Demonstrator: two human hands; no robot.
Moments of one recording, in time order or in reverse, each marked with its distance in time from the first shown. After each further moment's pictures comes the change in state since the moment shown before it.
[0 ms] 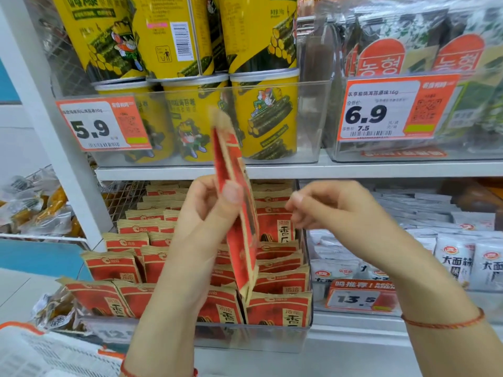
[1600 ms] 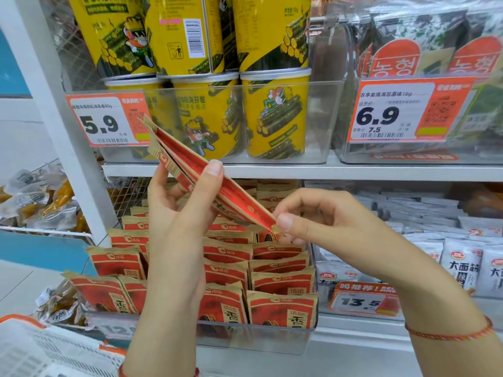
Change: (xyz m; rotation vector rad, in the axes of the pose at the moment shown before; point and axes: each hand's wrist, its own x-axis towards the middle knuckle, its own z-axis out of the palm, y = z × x) left_hand 0.006 -0.003 -0.007 -0.200 0.369 0.036; right_hand -0.007 -0.011 0.009 0.149 -0.244 -0.083
